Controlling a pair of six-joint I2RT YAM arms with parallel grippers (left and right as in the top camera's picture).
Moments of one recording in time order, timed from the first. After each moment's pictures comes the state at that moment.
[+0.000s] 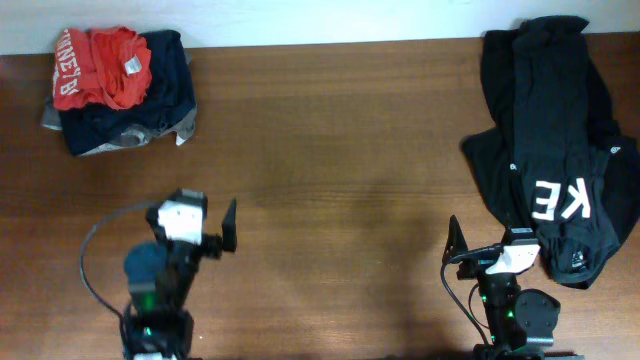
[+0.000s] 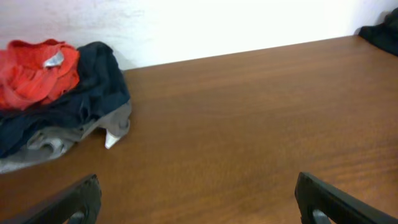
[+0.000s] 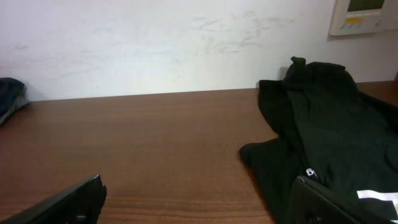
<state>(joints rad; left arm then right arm) 0.03 0.73 0.19 0.28 0.22 0.12 -0.10 0.01 0.01 -0.06 -0.14 0.07</state>
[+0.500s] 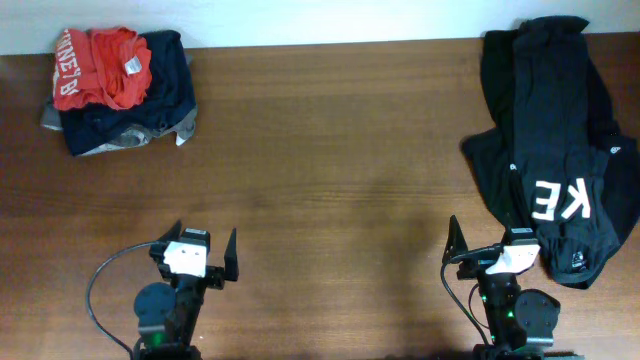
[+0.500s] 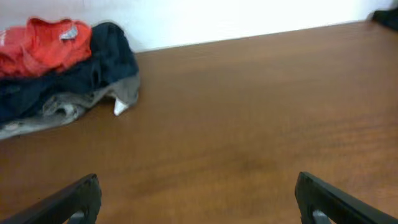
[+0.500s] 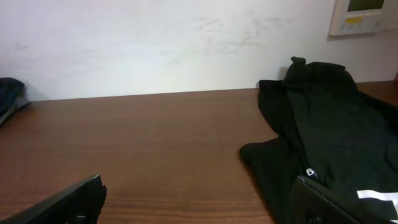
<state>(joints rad) 0.03 0.37 0.01 0.10 0.17 0.12 -0.10 0.01 0.01 -0.06 -0.14 0.08</state>
